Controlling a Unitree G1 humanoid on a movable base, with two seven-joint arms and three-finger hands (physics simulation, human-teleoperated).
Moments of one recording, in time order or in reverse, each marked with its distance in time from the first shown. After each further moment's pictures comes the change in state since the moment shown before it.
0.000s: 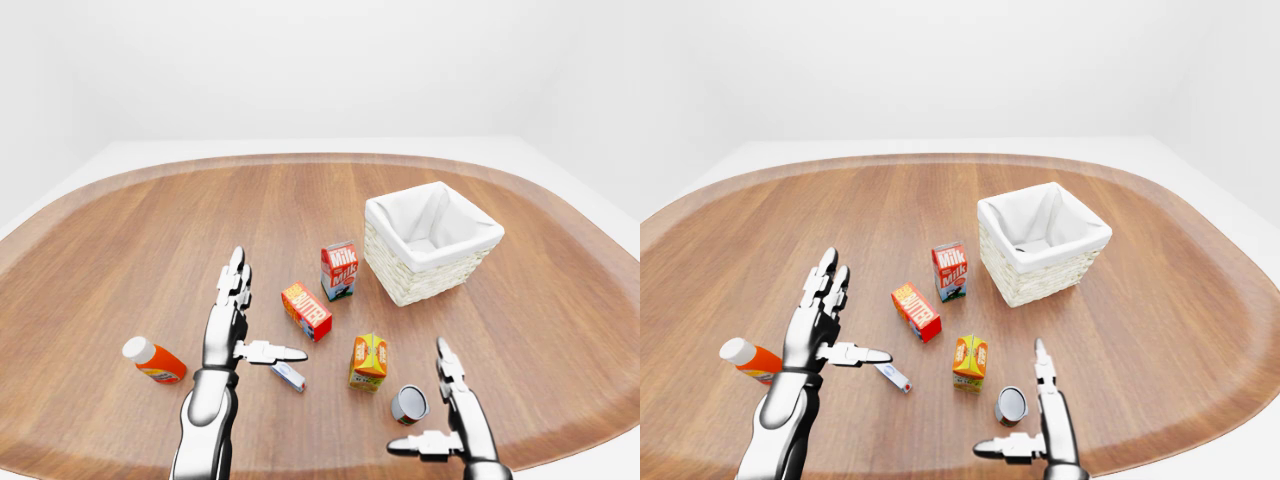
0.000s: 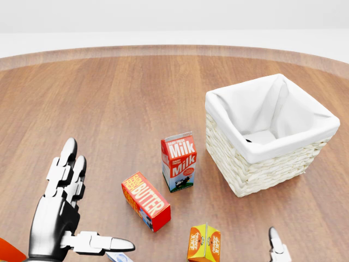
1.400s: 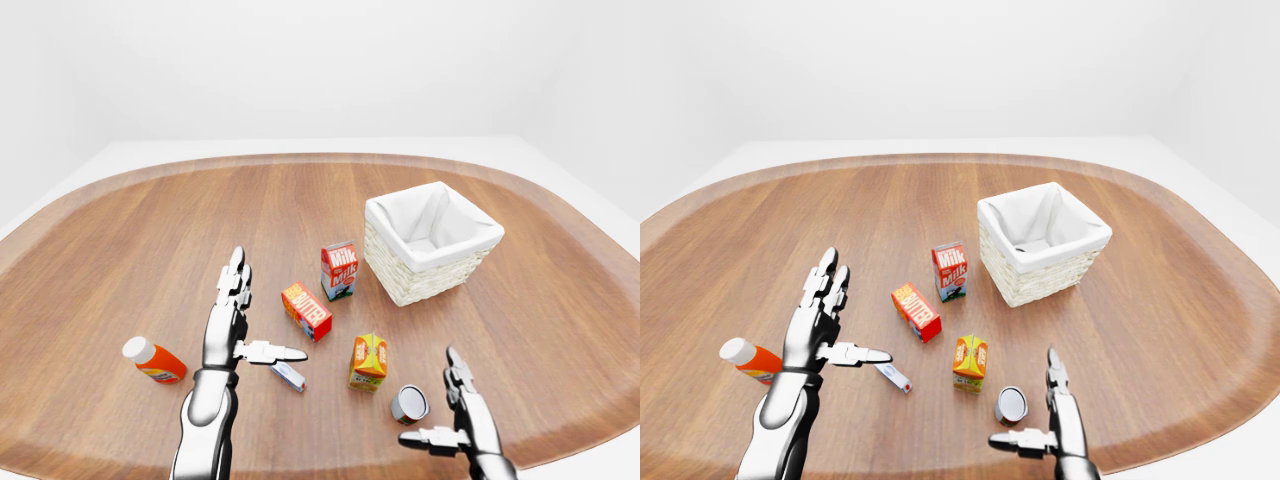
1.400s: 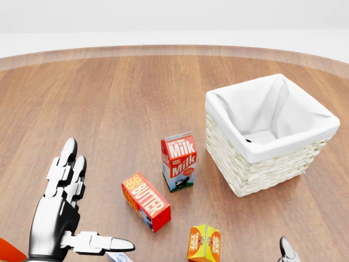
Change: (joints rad) left arm 0.000 0.000 0.000 0.000 0.000 0.000 0.000; right arm -0.123 0.103 -0.225 0.208 0.016 0.000 0.159
